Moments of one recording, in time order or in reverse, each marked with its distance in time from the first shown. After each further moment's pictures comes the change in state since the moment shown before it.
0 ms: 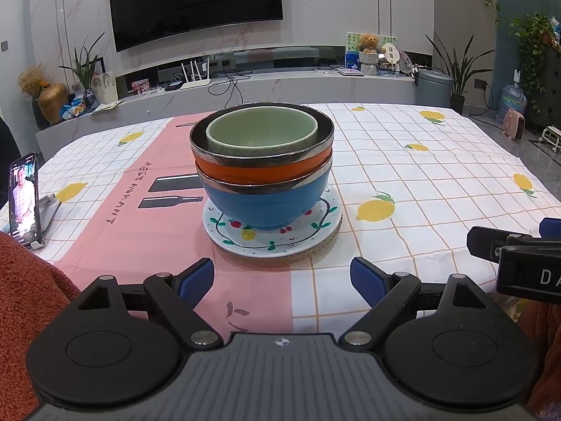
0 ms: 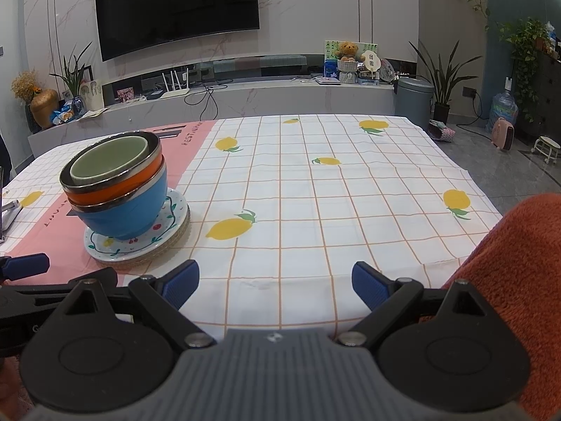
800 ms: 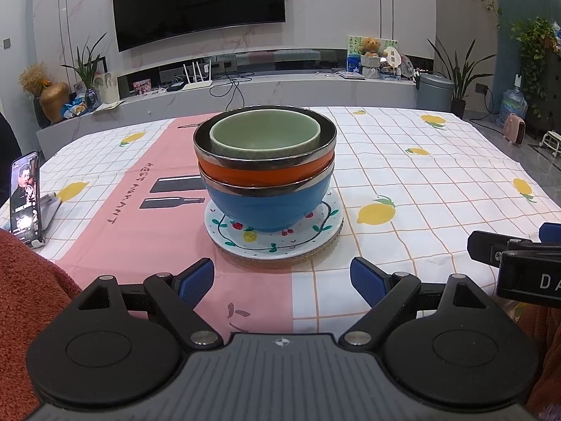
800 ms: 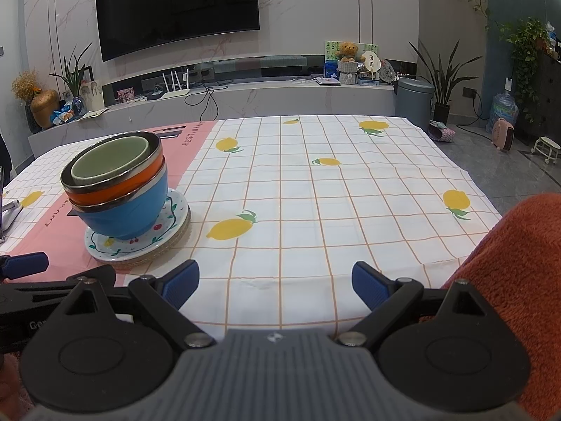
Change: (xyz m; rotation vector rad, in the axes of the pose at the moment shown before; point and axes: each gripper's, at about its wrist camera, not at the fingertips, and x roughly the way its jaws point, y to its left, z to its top) left arm -0.004 -0.001 0.002 -0.013 -0.008 0.001; right arm 0.000 0.000 0.000 0.000 0.000 0.000
